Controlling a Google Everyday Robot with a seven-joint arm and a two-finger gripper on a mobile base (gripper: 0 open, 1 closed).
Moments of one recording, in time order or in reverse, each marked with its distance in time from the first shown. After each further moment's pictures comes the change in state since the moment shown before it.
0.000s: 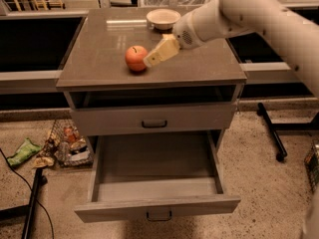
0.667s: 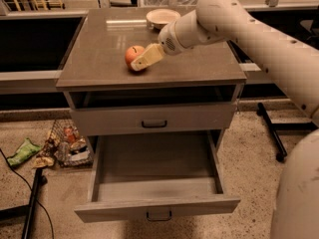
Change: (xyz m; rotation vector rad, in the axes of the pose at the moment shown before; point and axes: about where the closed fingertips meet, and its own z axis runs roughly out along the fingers) arm 0.000 -0.005 0.058 0.001 -0.005 0.019
